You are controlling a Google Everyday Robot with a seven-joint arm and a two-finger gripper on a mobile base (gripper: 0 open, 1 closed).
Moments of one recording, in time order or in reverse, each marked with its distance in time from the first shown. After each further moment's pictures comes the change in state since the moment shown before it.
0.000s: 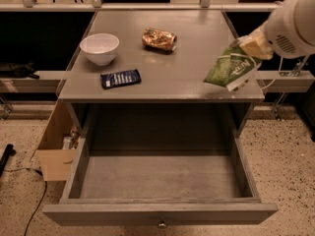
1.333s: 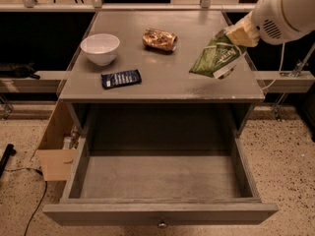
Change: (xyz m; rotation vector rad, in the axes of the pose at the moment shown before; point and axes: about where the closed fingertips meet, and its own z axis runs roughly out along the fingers) arm -0.036 -0.004 0.020 -0.062 -0.083 0.023
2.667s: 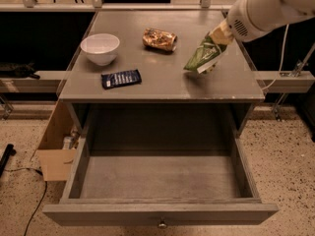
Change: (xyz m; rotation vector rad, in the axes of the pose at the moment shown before) arm -0.012 -0.012 0.081 -0.043 0.008 0.062
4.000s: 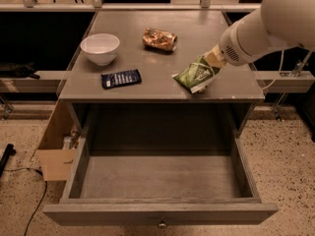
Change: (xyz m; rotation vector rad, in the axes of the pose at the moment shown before) arm 0.037 0.038 0.016 -0.038 0.052 0.023
